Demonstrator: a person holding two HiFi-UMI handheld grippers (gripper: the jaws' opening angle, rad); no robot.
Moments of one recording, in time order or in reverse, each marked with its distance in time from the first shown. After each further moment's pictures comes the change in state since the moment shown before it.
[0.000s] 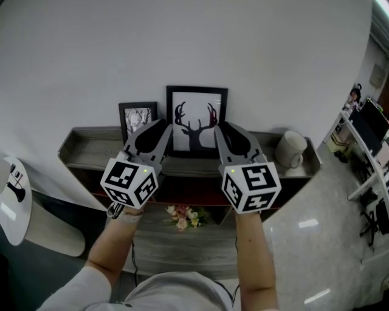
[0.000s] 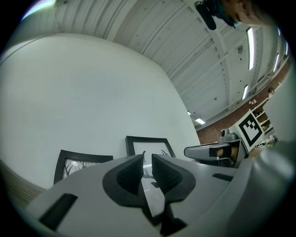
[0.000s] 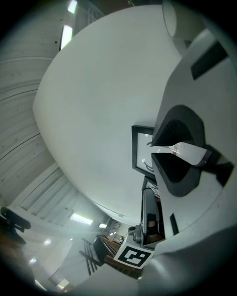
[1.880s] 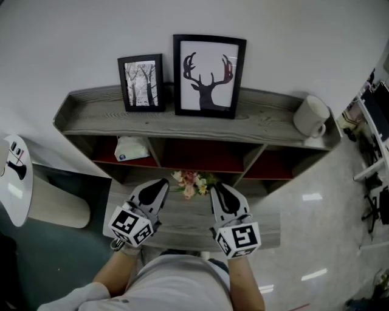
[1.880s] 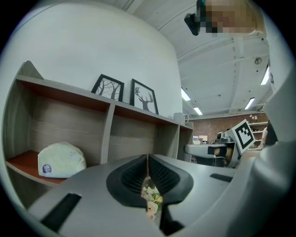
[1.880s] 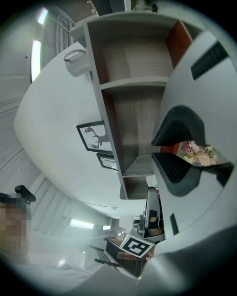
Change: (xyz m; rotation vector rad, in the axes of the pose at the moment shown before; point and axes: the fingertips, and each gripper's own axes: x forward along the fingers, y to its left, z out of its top) left arm -0.180 -0.073 -0.204 -0.228 0.332 -0.076; right arm -0.148 0.107 -0.211 0.195 0.219 0.056
